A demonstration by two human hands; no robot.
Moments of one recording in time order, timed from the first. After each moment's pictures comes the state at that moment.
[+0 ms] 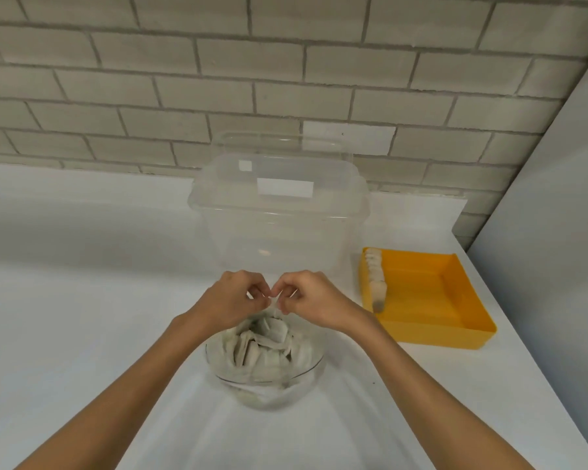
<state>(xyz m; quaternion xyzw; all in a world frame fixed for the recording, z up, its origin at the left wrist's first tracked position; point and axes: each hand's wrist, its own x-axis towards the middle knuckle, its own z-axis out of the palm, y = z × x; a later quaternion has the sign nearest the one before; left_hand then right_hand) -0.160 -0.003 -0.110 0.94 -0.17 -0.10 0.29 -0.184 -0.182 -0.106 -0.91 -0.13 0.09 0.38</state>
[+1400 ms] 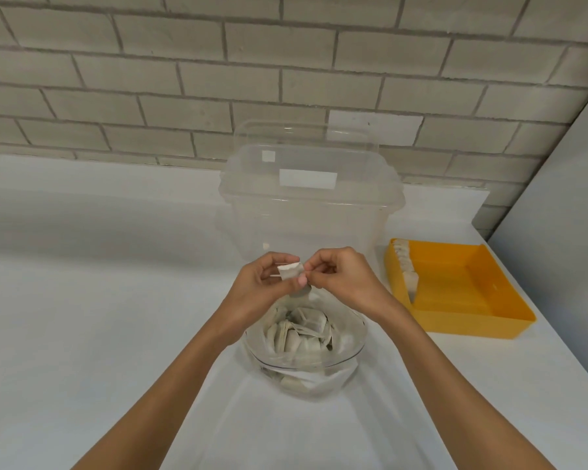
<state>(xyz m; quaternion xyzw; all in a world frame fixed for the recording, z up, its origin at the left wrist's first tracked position) -0.173 0.021 -0.121 0.71 -0.11 -0.12 0.69 -0.183 -0.151 -0.102 -0.87 -0.04 -0.02 0.48</state>
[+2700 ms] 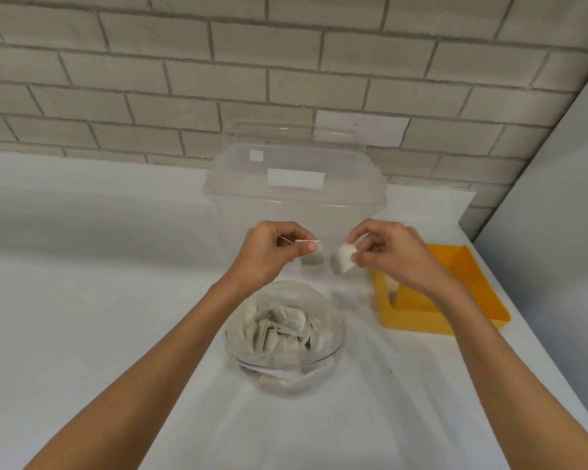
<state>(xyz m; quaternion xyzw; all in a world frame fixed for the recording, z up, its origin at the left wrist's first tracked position) -0.149 -0.021 -0.078 0.80 -0.20 -0.04 0.57 -0.195 -0.236 -0.053 -0.93 -0.02 -0.04 0.37</state>
